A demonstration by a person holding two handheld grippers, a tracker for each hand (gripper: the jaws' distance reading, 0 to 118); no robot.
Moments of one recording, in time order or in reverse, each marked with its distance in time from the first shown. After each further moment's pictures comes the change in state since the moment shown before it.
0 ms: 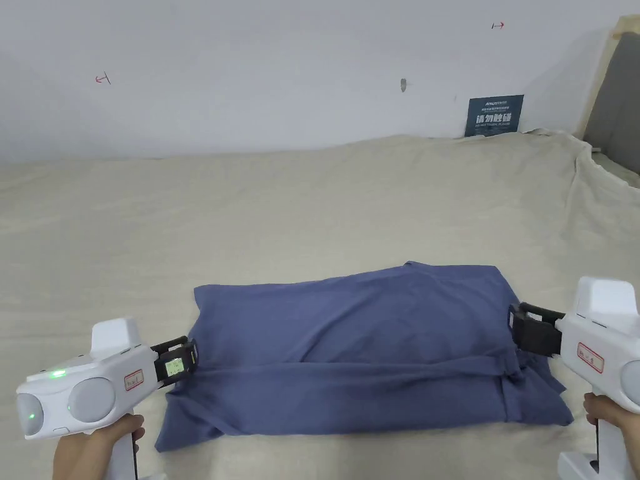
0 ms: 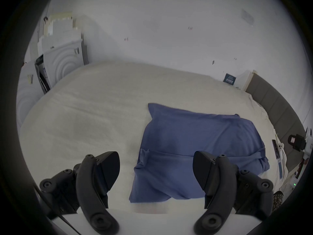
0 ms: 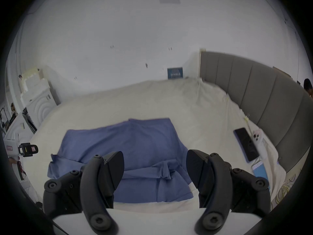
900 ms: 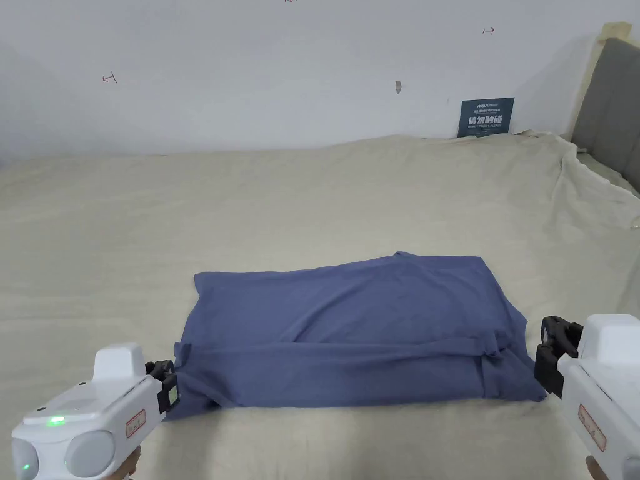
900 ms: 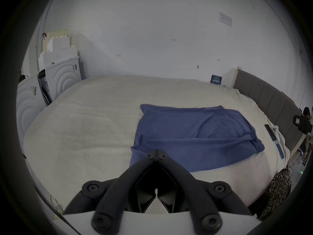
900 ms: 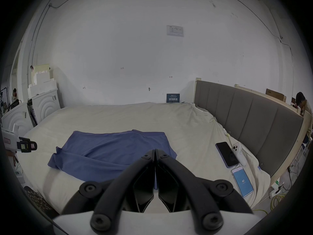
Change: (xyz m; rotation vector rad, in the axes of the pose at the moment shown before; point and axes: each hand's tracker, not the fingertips) left arm 0.008 -0.062 0.041 0.042 -0.023 -0.094; right arm -0.010 -0.048 0.088 0.171 -0.041 0.085
